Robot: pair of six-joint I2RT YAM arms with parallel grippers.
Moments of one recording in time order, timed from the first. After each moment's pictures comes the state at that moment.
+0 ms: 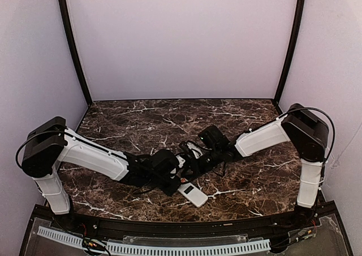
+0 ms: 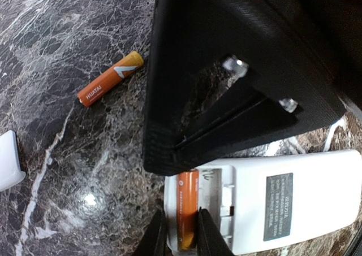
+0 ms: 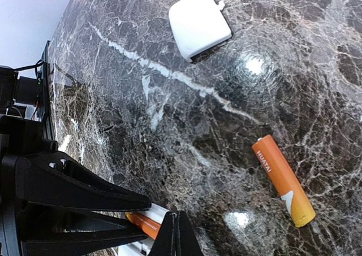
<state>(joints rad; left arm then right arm) -1.13 1.79 0.92 -0.07 -0.15 -0.32 0.88 1.96 1.04 0.02 -0.57 0.38</state>
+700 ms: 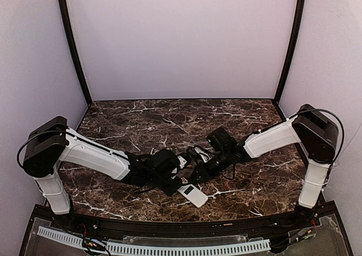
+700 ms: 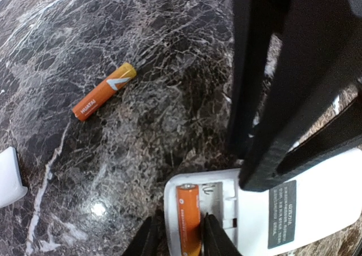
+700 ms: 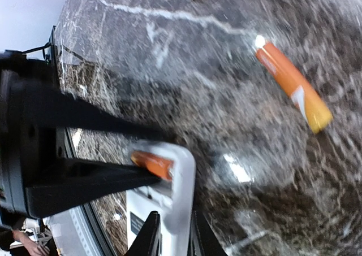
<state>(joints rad) -1.13 1.80 0.93 -0.08 -0.15 -0.27 0.85 1.86 0.95 -0.06 -0.65 0.39</state>
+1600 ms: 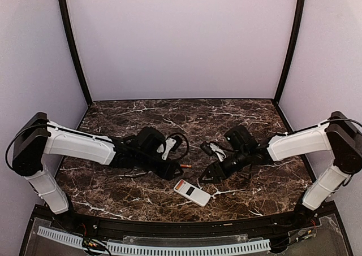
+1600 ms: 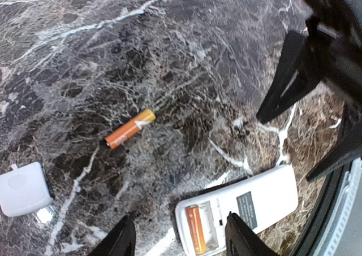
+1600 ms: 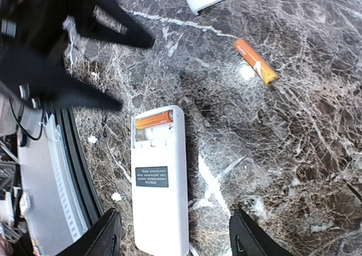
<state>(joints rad) -0.99 1.68 0.94 -0.11 0.11 -0.34 0.81 1.57 0.74 -0.06 -0.59 0.28</state>
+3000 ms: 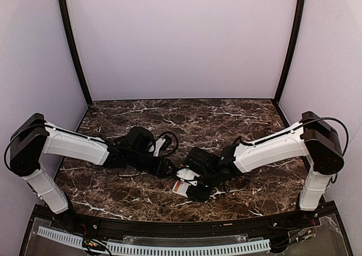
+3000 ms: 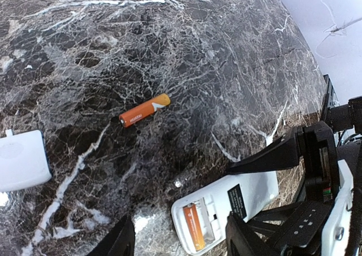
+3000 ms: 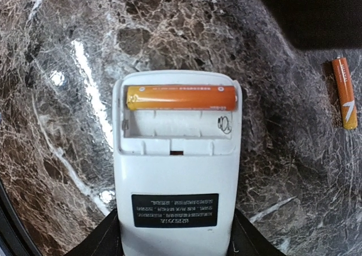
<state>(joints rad) -0.87 1.63 0.81 0.03 0.30 -0.49 1.18 1.83 1.08 -0.44 -0.02 -0.02</state>
